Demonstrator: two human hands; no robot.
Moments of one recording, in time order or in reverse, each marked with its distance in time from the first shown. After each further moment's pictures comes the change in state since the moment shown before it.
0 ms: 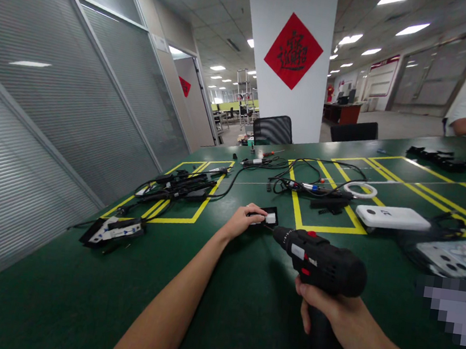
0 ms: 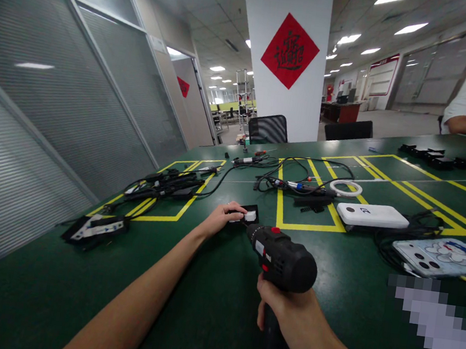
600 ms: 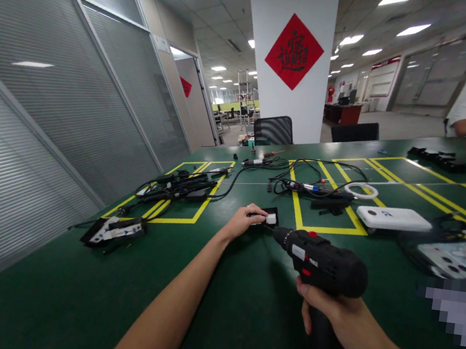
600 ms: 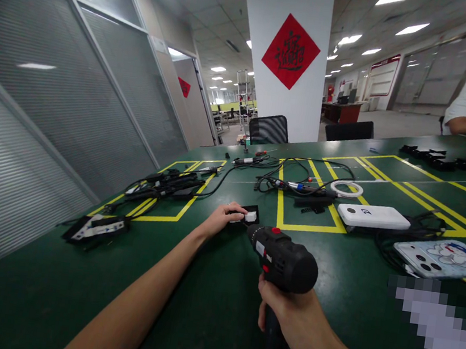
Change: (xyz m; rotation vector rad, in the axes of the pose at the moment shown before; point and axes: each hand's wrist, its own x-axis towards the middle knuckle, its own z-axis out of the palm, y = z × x) left_hand 0.000 -0.004 -0.001 -0.031 -0.015 0.011; right_hand 0.001 0.000 -0.002 -0.016 -0.008 0.013
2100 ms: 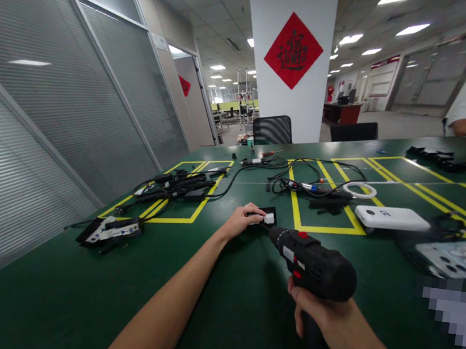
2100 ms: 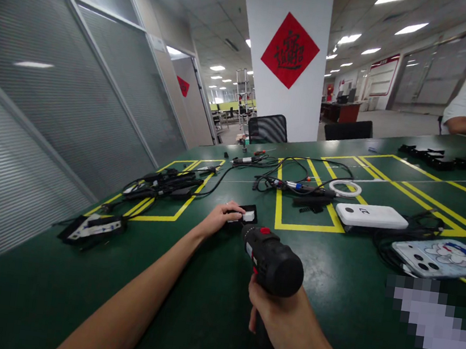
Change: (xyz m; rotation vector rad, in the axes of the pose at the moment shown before) left_hand 0.002 -0.002 0.001 0.012 0.007 0.020; right_hand 0.003 0.003 0.004 -0.153 -0.021 -0.073
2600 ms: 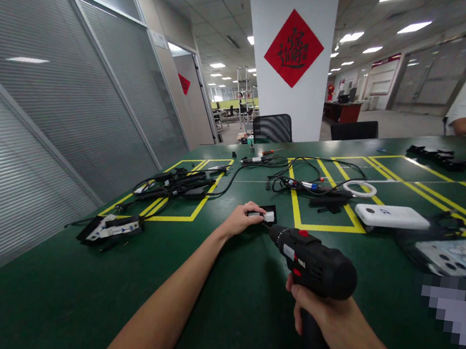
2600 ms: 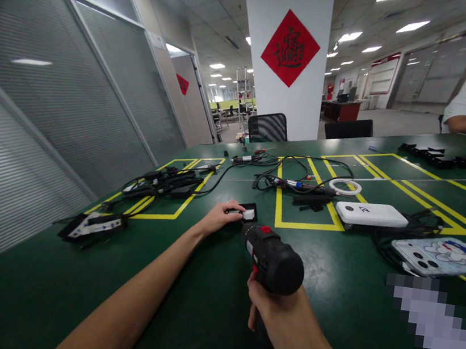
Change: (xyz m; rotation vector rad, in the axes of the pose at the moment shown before) left_hand 0.000 0.003 0.001 0.080 -0.001 -0.005; right_hand -0.002 0.001 0.001 0.032 0.005 -0.025
